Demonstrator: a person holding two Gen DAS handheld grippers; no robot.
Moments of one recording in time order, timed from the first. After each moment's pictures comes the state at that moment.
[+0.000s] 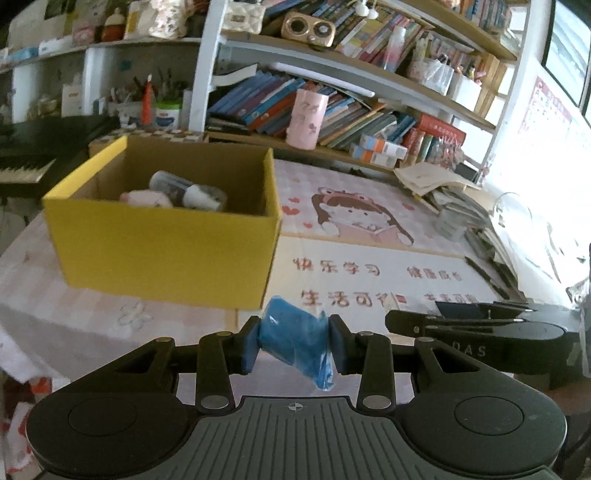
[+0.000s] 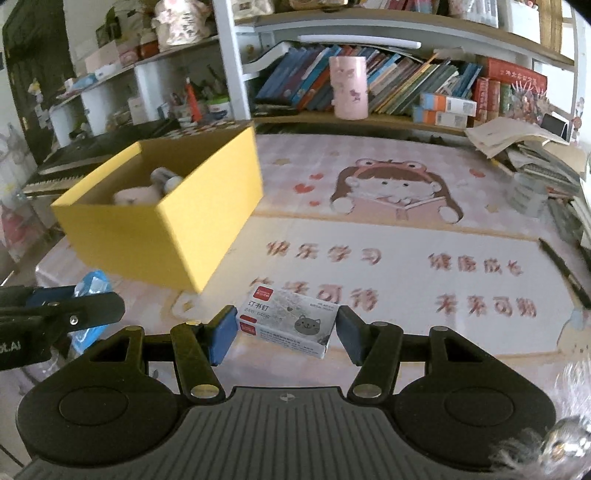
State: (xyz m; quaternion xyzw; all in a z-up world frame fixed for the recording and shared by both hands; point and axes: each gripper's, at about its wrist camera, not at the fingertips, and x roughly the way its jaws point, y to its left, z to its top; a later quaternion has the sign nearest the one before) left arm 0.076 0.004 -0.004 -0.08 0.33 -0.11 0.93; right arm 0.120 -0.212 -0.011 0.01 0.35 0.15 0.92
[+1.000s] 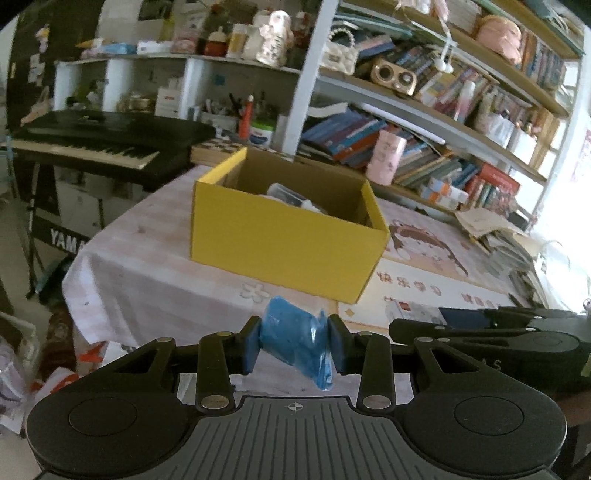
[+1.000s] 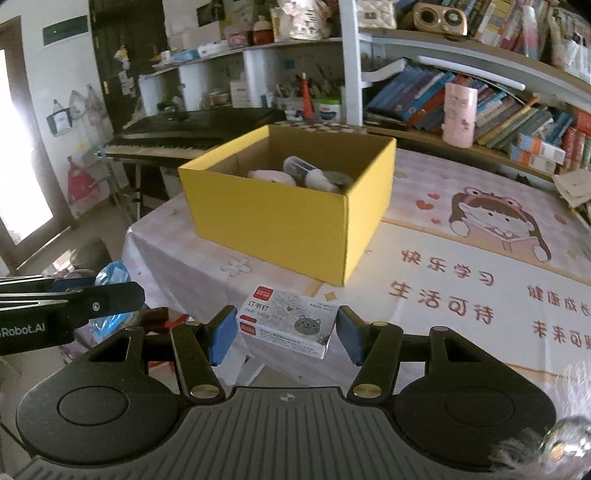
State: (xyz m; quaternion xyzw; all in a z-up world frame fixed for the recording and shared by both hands) left arm 0.001 0.080 0.007 -0.13 0.29 0.00 0.95; right arm 0.069 -0.115 0.007 -0.04 0.33 0.26 0.91
